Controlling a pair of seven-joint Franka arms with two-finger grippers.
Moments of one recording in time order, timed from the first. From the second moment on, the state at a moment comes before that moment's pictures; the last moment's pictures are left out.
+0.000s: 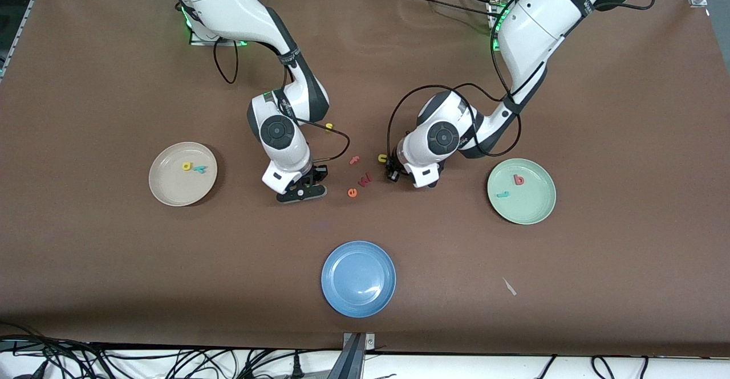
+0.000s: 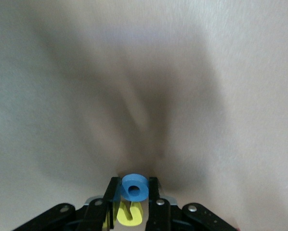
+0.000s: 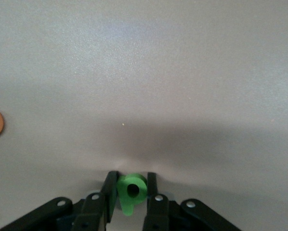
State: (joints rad) left arm -0.21 0.78 -0.47 -1.73 -0.02 2.42 -1.77; right arm 0.79 0.71 -0.24 -1.74 0.24 2.45 0.22
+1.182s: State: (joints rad) left arm 0.08 0.64 -0.44 -1.58 0.08 1.97 -1.11; right arm 0.72 0.49 -0.59 -1.80 0.24 2.02 -0.39
